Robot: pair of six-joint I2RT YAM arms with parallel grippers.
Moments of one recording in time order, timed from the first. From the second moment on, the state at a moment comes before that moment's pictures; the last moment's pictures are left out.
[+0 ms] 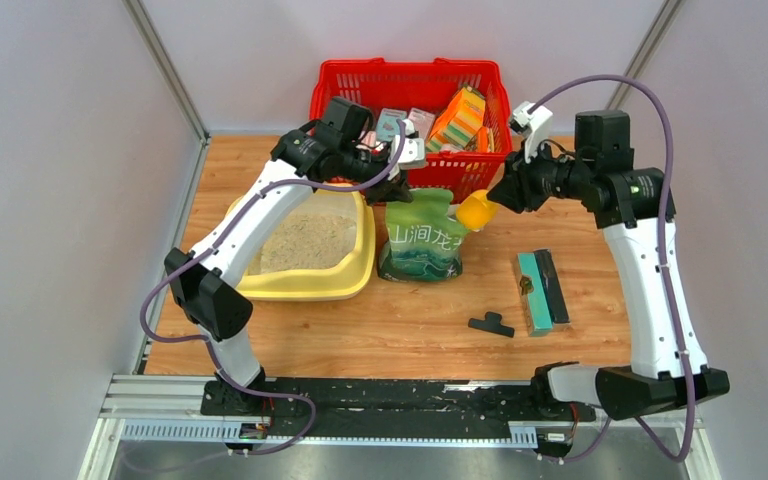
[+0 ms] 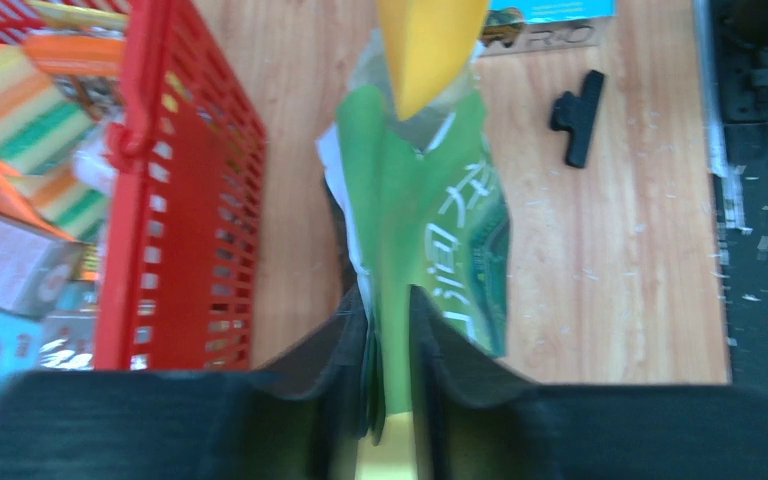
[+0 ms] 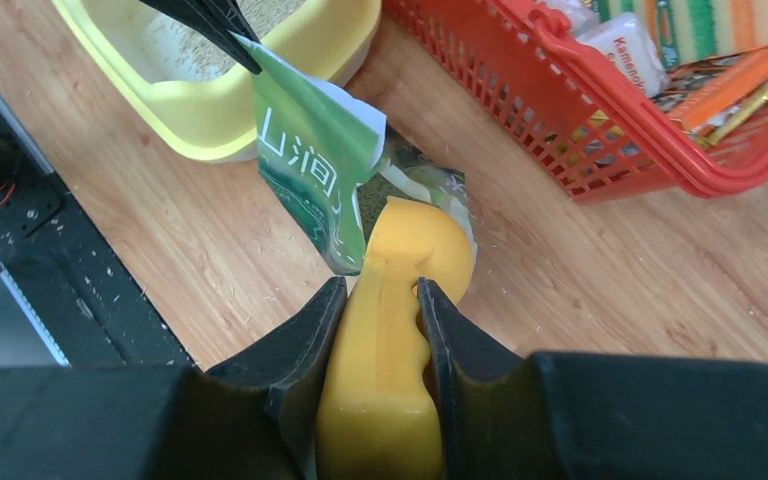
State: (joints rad) left arm -0.59 1.76 1.92 -0.91 0.76 0.72; right arm 0.17 1.28 1.72 -1.08 -0.60 -0.32
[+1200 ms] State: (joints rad) left arm -0.60 1.64 1.67 -0.49 0.69 0.36; right arm 0.40 1.35 1.46 -0.84 -0.06 0.29
